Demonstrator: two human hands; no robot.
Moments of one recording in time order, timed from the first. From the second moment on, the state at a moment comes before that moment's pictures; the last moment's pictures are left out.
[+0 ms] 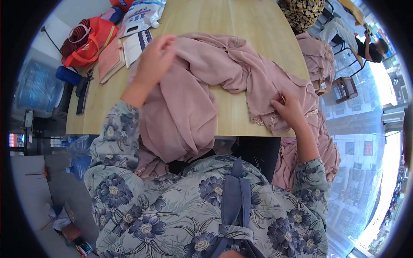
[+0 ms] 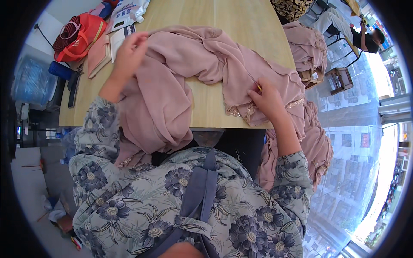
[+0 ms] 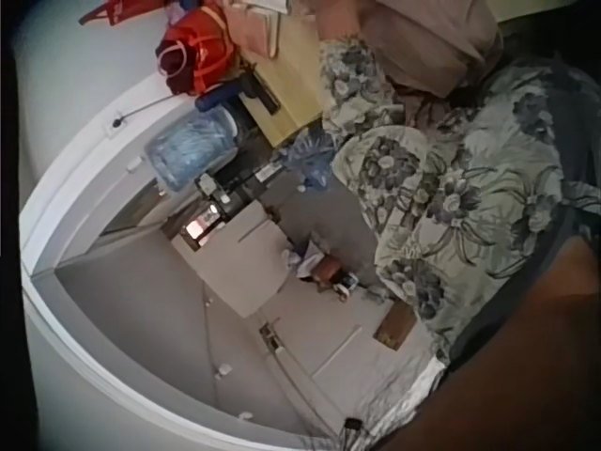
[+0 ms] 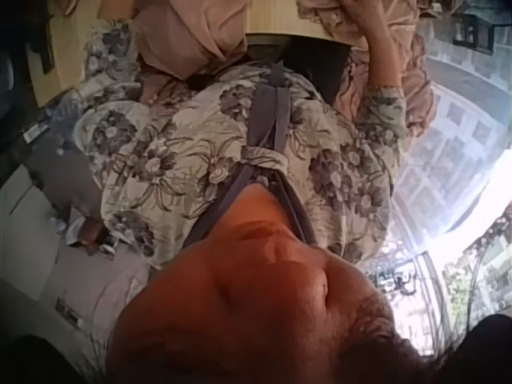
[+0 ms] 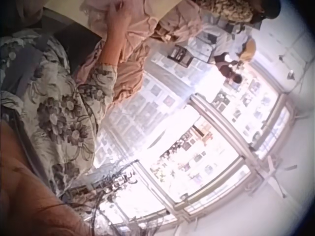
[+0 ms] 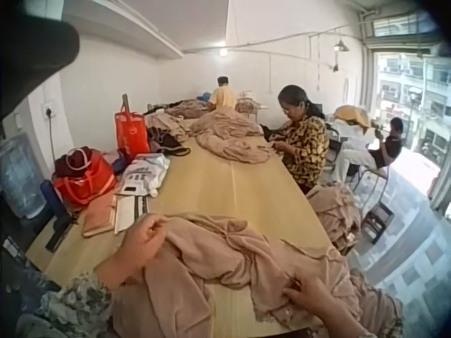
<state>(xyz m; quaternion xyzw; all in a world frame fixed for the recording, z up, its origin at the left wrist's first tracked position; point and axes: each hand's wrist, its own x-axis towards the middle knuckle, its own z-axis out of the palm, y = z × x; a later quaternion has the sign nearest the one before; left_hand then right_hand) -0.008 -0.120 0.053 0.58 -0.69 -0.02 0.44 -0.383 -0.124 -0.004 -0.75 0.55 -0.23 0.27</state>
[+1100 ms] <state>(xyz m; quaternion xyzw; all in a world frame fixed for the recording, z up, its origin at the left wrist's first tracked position) -0.107 -0.198 -0.015 0.50 -0.78 -0.24 0.29 -0.470 -0.110 0.007 -0.73 0.64 -0.21 0.11</state>
